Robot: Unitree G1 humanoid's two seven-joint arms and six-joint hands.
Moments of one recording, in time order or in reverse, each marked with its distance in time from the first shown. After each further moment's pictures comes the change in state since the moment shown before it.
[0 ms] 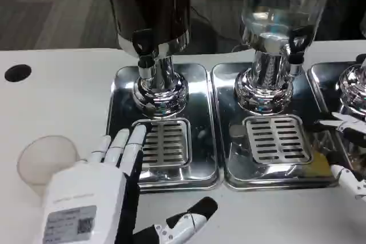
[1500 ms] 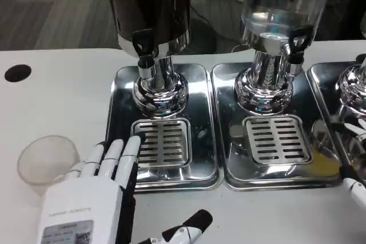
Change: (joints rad) left arm 0.067 0.023 -0.010 0.017 0.036 0.005 0.085; right arm 0.100 0.042 -0.040 -0.034 -0.024 0.038 -0.057
